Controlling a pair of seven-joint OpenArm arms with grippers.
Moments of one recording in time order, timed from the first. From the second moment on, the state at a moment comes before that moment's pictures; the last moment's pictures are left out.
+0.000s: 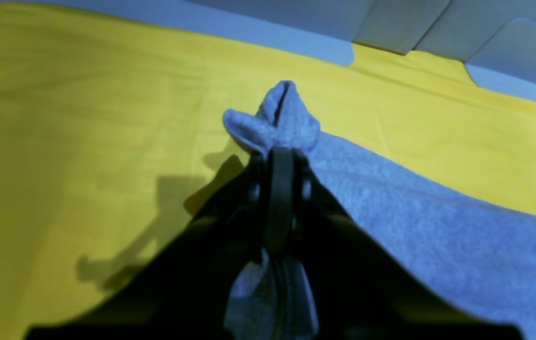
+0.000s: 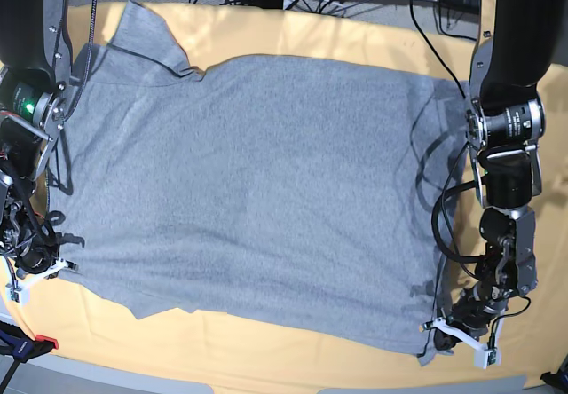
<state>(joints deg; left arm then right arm) -49.9 -18.9 -2.8 37.1 -23.0 -20.4 23.3 42.3 24.5 22.6 35.0 1.9 22.0 -30.0</state>
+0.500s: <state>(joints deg) -50.0 -23.1 -2.8 38.4 -35.0 -30.8 38.5 42.3 28.2 22.6 40.0 14.2 31.6 -38.3</state>
